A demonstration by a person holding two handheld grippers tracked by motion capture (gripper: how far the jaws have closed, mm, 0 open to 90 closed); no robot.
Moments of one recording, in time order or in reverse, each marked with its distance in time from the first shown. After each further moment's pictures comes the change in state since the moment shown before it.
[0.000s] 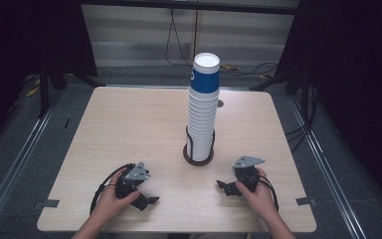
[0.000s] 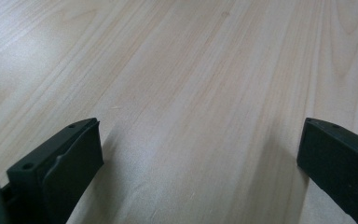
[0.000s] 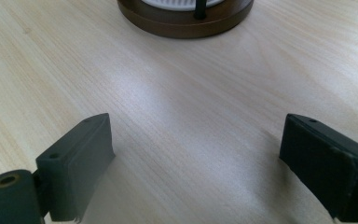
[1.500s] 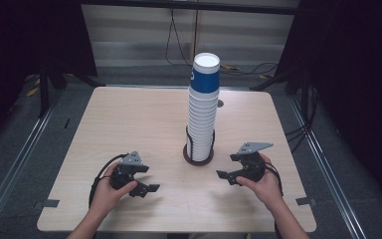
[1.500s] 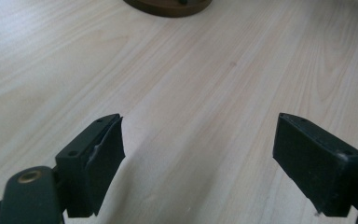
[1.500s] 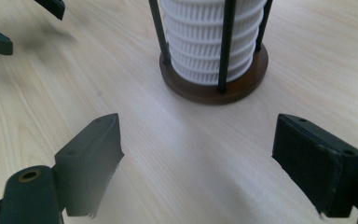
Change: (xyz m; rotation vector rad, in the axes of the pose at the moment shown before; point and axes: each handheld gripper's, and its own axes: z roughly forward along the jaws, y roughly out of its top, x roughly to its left) left arm 0.013 0.021 -0.022 -0.040 -0.026 -0.194; right arm -0.008 0.047 -0.034 -0.048 0.148 0.008
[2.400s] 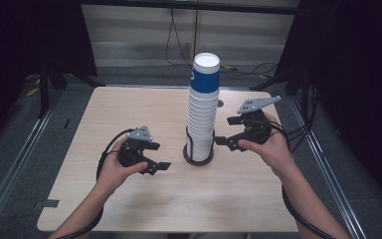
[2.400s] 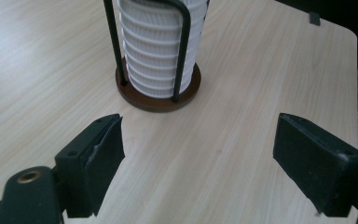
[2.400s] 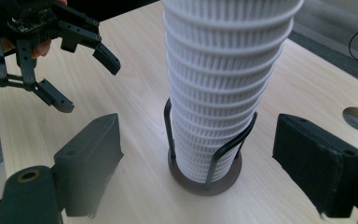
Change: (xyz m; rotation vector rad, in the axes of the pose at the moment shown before) left arm 0.000 0.084 -0.018 -0.074 -0.033 0.074; right arm 0.005 0.125 -0.059 -0.065 0.035 -0.123
